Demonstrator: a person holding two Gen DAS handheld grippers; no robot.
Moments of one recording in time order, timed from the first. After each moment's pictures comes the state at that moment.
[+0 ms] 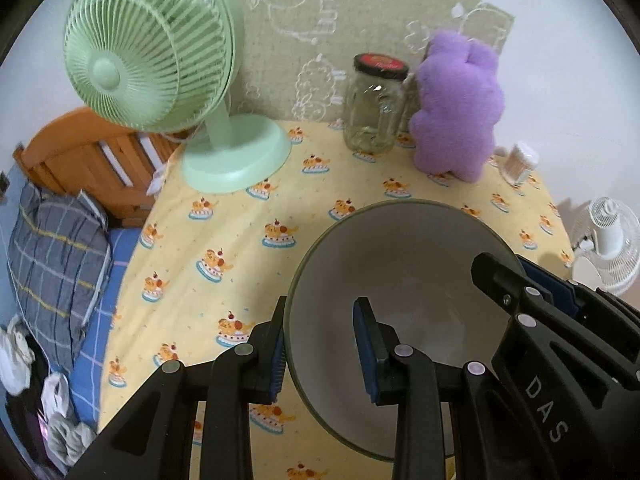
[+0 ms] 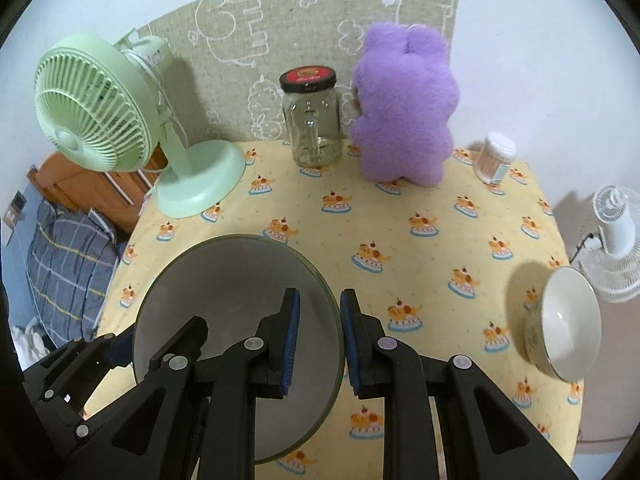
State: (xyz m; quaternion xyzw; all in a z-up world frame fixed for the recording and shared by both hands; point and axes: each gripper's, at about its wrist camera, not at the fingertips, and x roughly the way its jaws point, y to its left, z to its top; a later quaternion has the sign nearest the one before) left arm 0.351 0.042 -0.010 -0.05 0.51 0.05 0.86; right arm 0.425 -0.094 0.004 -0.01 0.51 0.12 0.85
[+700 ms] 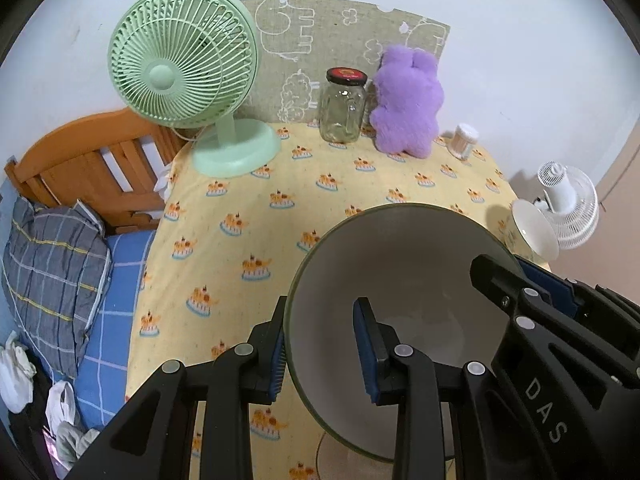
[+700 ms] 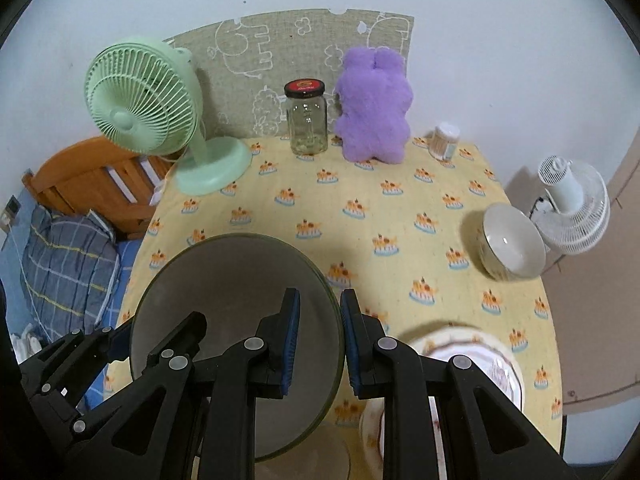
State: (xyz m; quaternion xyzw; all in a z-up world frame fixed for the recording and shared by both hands) left arm 0.241 0.061 0.030 -0.04 0.49 -0.02 0.87; right arm 0.299 -0.083 0.062 -0.01 0.50 0.07 0.86
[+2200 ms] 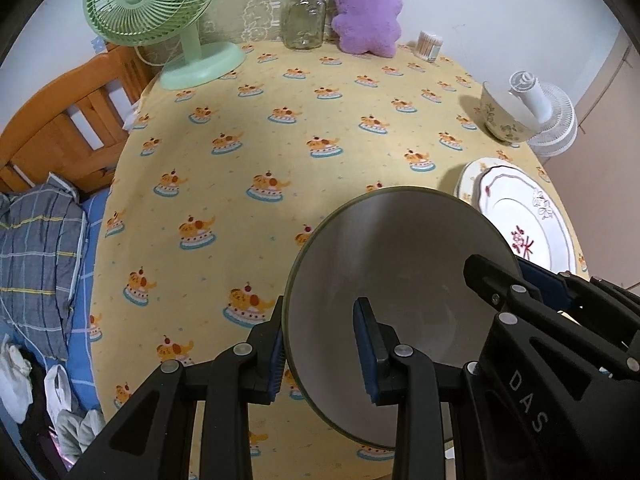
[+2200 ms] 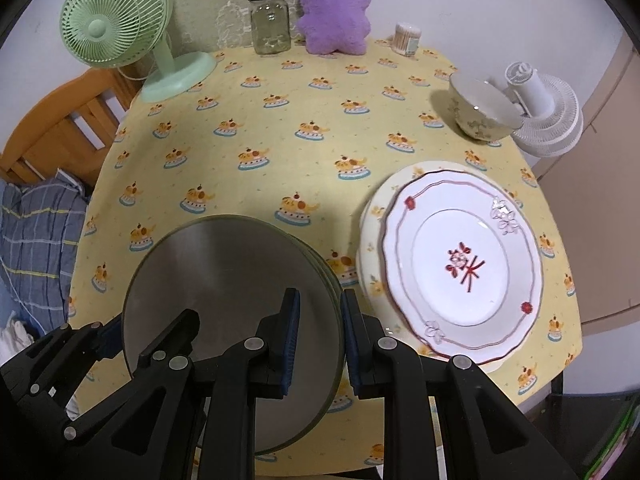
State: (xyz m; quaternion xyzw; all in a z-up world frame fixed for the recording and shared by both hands) left arm 0.160 0.057 -0.043 -0.01 0.57 -0.08 0.82; right arm 0.201 -0.088 -0.014 0.00 0.59 0.00 0.81
